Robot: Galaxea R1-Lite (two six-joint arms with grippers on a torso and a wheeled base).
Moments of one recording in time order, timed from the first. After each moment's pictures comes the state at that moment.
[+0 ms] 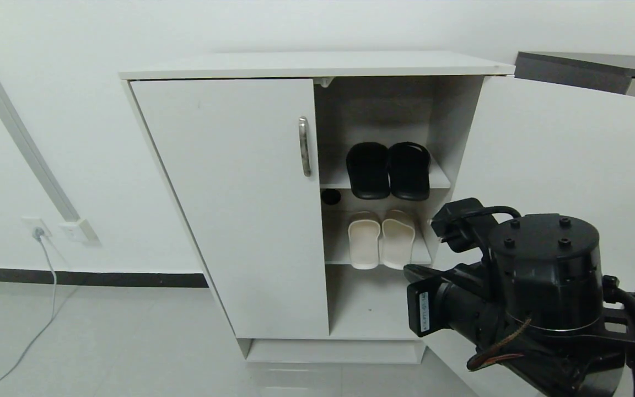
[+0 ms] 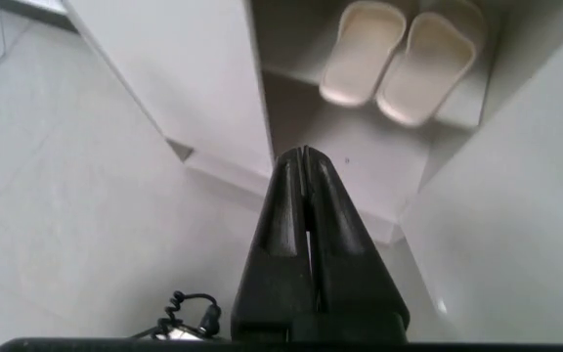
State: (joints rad) left arm -0.01 0.00 0.00 0.00 0.04 -0.01; right arm 0.96 1.61 -0.80 -0.48 -0.51 0.23
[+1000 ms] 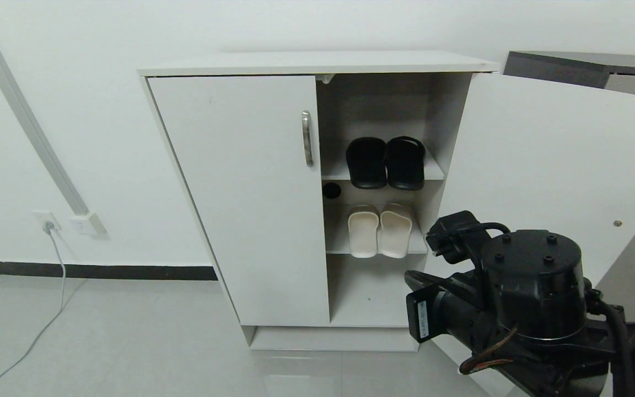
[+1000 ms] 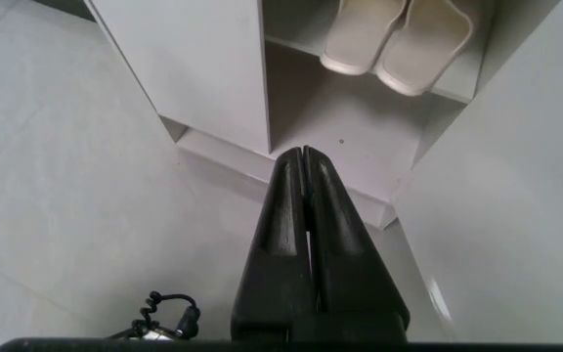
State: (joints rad) left arm 0.00 0.00 0.00 0.00 0.04 -0.02; right arm 0.94 1.65 -0.74 -0.57 -0.51 0.19
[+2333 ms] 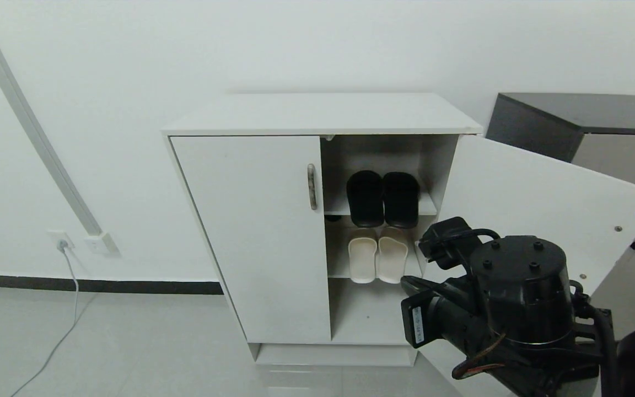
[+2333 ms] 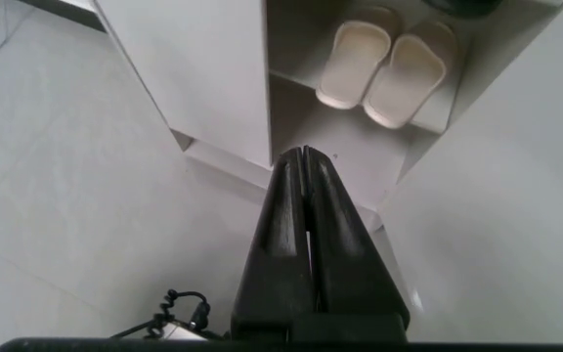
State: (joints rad) left arm -0.01 0.00 0.00 0.00 0.04 -0.02; right arm 0.94 1.67 -0.74 -0.57 -0.50 0.19
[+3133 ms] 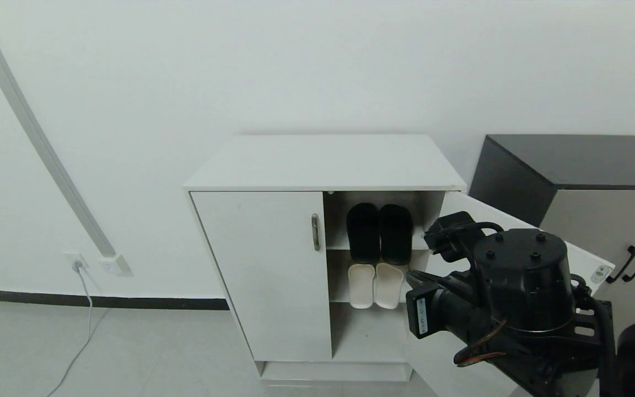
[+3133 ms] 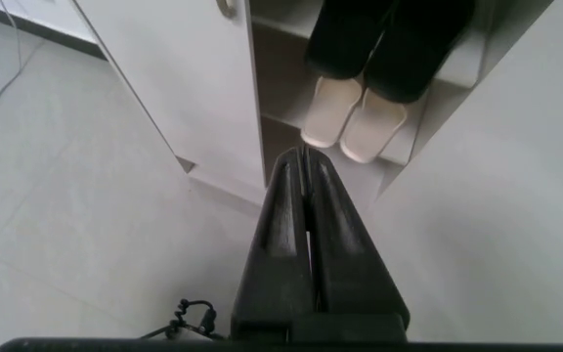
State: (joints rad) left arm 0.00 0.00 0.00 0.00 0.04 -0.02; right arm 0.92 1.67 -0.74 -0.57 -0.50 0.19
